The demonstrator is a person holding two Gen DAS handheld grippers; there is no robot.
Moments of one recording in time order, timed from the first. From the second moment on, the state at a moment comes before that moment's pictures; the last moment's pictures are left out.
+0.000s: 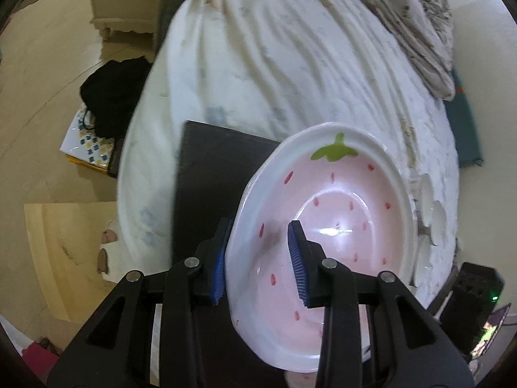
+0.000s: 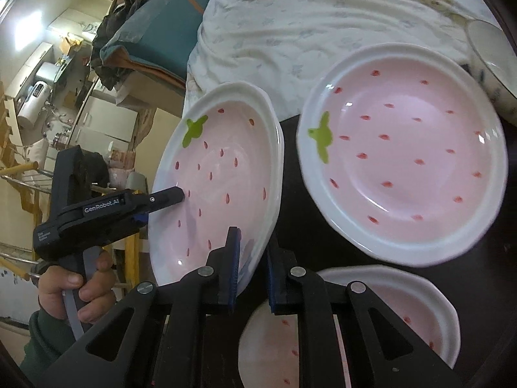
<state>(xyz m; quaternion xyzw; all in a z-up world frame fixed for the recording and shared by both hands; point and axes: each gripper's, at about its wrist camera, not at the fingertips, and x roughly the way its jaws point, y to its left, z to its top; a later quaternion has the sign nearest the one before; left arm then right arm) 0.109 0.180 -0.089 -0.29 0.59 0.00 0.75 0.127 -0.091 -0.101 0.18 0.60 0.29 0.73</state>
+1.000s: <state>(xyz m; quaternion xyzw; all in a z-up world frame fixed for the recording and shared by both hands) 0.041 0.018 -0.094 -0.15 0.66 -0.09 0.73 0.024 -0.233 -0.096 0.19 0.64 0.24 0.71</state>
